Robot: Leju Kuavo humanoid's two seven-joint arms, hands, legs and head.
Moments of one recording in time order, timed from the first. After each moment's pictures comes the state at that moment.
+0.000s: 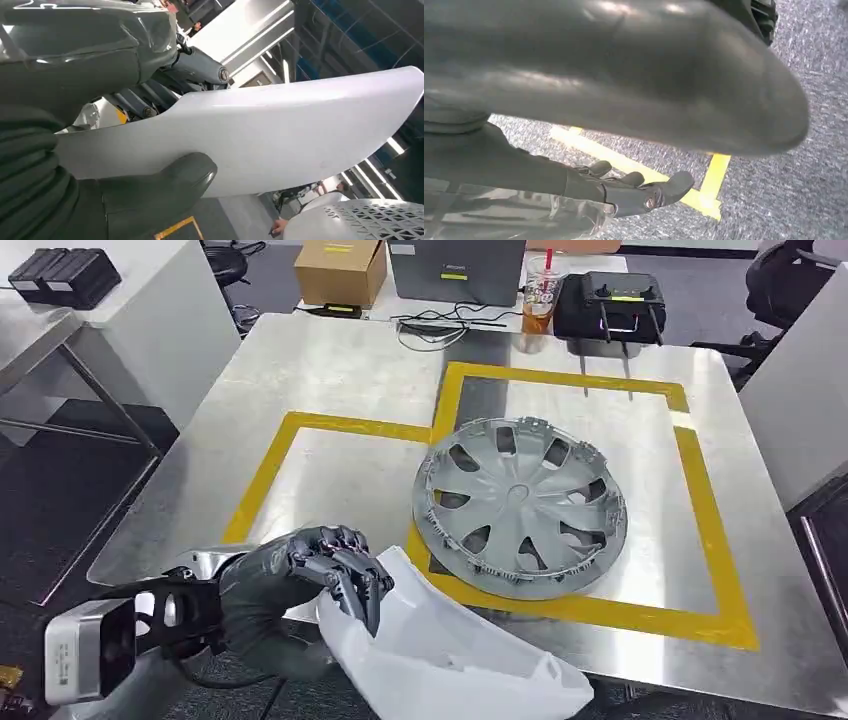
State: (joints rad) left arm -0.42 0.13 -0.68 -1.89 0.34 -0.65 -0.33; right arm 0.02 -0.02 -1.34 -0.42 1.56 0.52 -0.40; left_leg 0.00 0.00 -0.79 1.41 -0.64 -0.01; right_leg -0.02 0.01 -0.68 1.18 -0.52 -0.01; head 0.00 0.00
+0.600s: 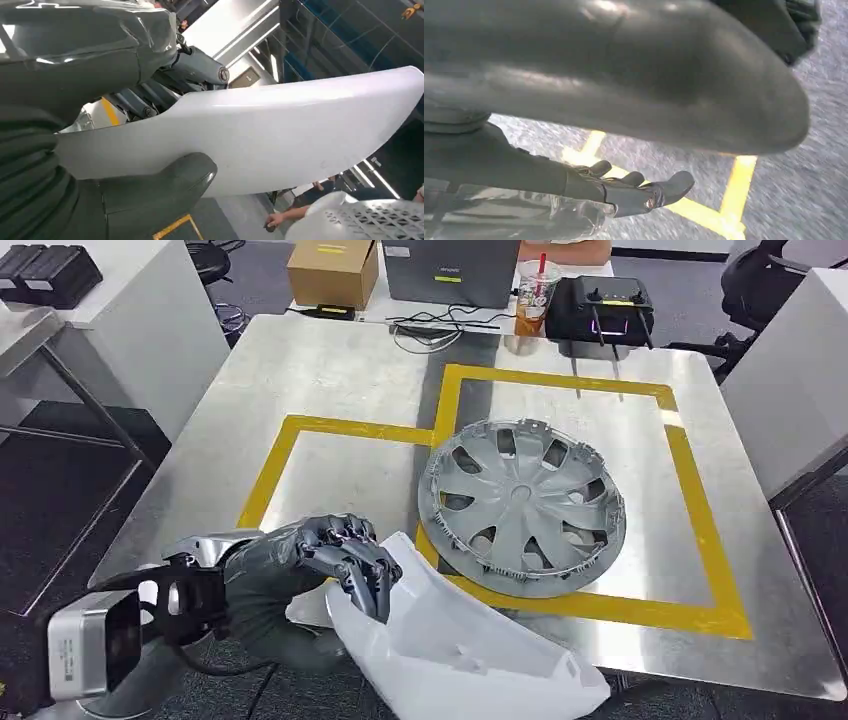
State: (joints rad) left arm -0.48 0.13 -0.70 -1.87 0.32 -0.63 -0.33; right arm 0.02 -0.02 -1.35 -0.39 1.57 0.54 -0.35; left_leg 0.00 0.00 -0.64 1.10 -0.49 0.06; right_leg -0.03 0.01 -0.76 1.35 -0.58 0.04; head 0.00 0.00
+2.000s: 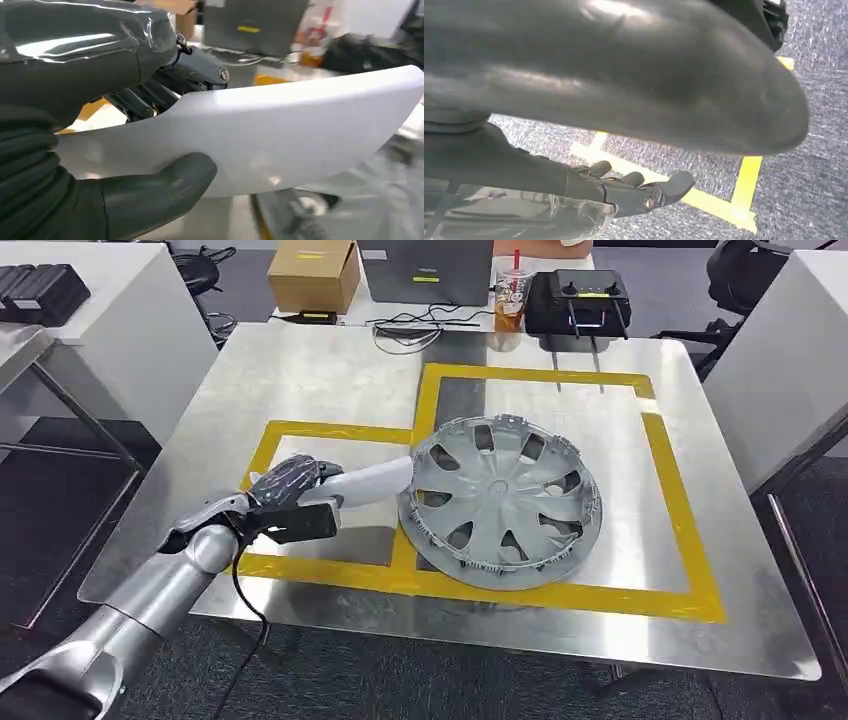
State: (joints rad) left arm -0.62 0.20 -0.66 -1.01 -0.54 -0.20 -0.37; right arm 0.01 -0.08 -1.33 -0.28 1.57 0.45 -0.35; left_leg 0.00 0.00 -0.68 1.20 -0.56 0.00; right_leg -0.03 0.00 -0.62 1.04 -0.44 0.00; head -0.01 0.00
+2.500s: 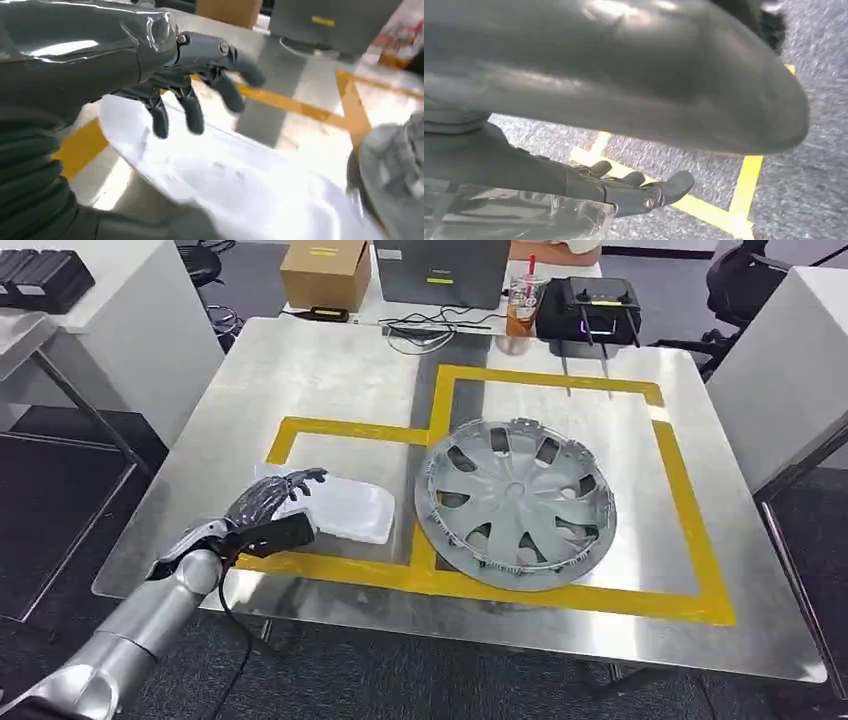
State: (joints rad) left arm -0.50 0.18 -0.50 -0.94 -0.58 -0.10 -0.40; right arm 0.00 -0.09 -1.32 -0.23 1.57 0.42 -0.35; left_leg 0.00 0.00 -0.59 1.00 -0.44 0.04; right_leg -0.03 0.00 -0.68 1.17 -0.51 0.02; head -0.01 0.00
